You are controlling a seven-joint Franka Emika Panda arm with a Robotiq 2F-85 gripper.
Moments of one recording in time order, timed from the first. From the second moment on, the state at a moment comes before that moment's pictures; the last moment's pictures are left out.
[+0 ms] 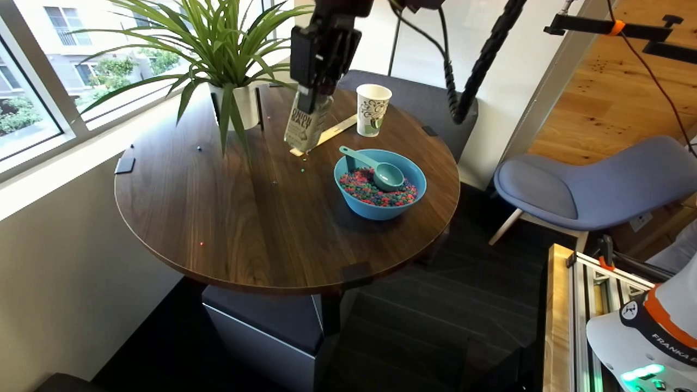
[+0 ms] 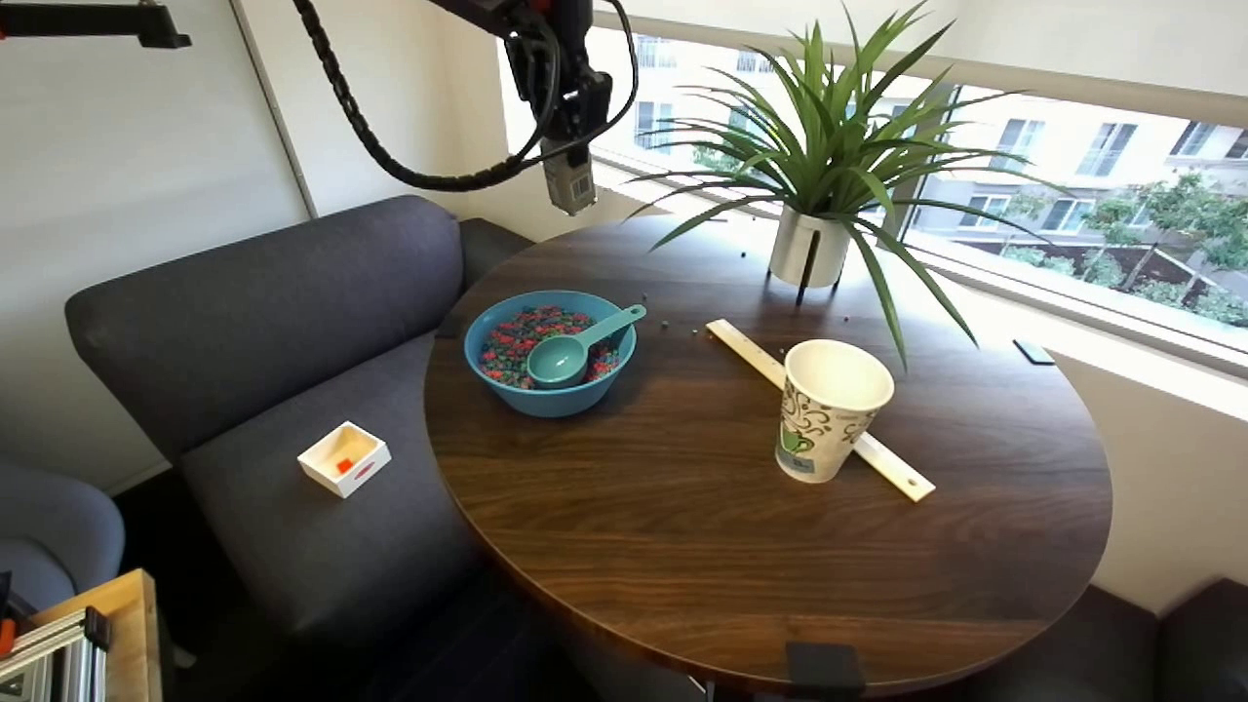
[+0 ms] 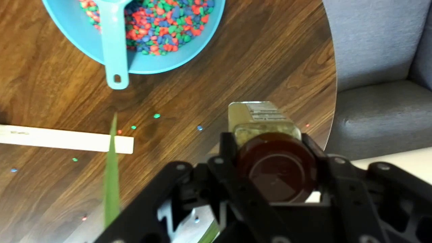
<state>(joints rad) 0.15 0.22 0.15 -1.48 0.05 1.89 0.16</state>
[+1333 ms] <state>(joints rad) 0.30 0.73 0.09 -0.97 -0.04 1.65 0.27</state>
